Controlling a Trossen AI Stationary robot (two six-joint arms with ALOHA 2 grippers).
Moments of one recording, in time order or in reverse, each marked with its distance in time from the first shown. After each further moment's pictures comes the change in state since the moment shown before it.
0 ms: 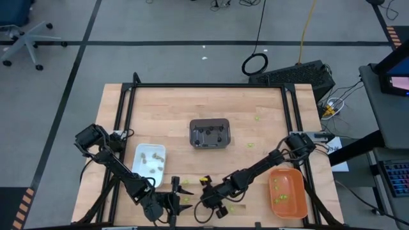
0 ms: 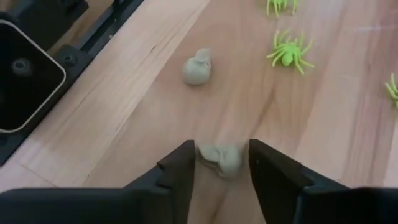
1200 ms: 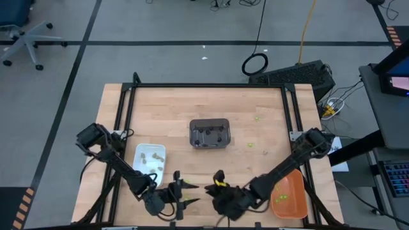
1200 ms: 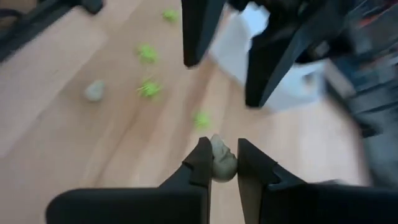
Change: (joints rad) left arm 0.047 0.000 0.000 0.200 -0.115 -0.178; right arm 0.161 -0.249 -0.002 -0.182 0.686 -0.230
